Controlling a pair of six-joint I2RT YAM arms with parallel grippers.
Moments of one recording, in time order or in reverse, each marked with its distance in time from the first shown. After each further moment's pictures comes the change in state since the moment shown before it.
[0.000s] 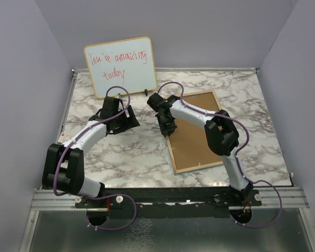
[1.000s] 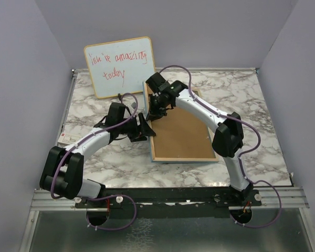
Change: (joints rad) left arm -0.099 -0.047 -0.117 0.164 0.451 -0.126; right arm -0.003 -0.049 0.277 -0.004 -0.237 0.217
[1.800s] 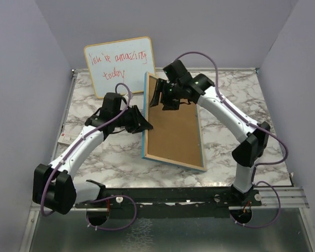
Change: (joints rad) left arm -0.013 -0.146 0.124 -0.190 -0.009 -0.123; right arm -0.039 -0.261 -0.094 0.031 0.028 0.064
